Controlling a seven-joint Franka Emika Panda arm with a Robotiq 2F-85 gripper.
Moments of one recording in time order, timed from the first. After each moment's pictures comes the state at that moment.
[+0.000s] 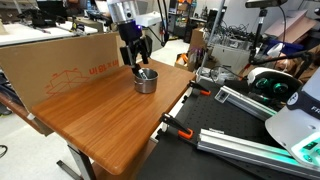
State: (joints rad) arm 0.06 0.48 0.03 -1.97 -0.15 2.16 -0.03
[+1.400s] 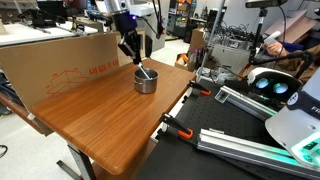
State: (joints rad) arm 0.05 0.50 0.02 -1.86 -0.16 2.08 -0.03
